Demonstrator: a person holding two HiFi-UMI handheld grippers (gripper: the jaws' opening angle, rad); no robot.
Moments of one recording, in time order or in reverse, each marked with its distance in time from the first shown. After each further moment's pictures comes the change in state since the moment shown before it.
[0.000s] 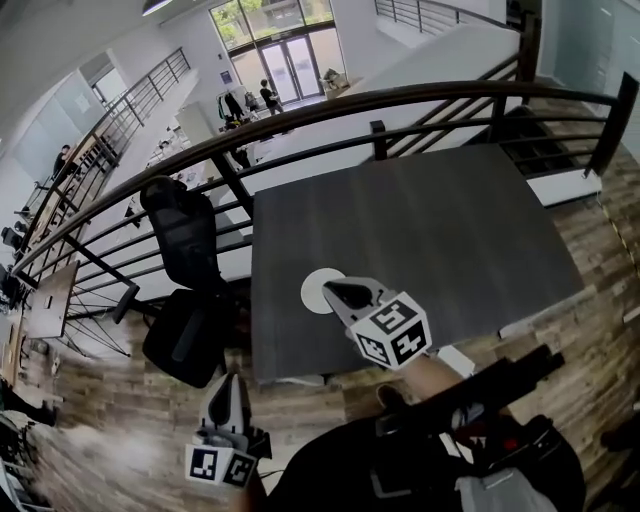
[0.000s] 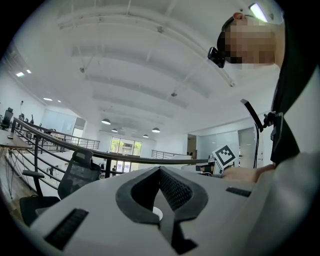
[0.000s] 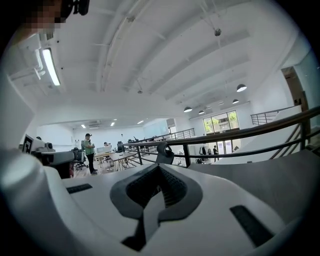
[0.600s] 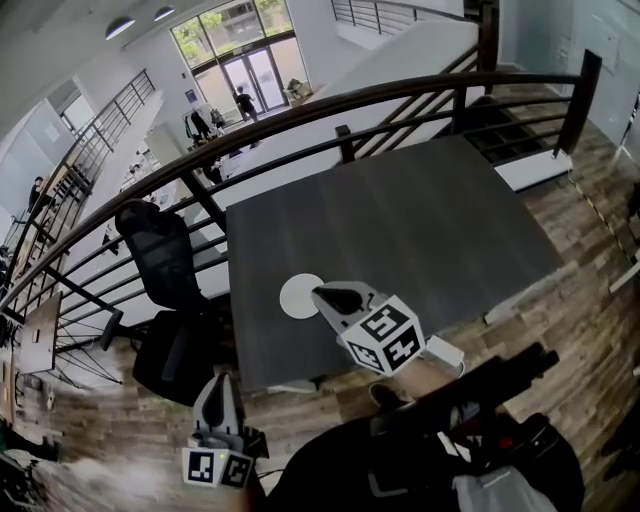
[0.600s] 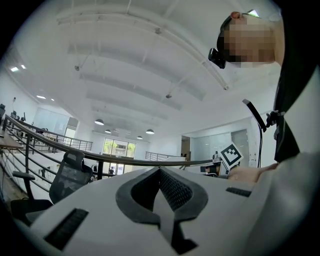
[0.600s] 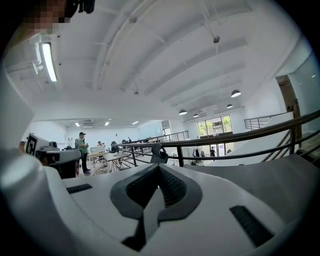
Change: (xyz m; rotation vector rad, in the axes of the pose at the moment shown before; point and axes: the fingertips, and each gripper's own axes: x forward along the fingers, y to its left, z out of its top) left arm 0.010 -0.013 -0.002 0.015 -0.022 -0.084; right arm -0.037 0.003 -0.005 -0.019 -0.022 -0.077
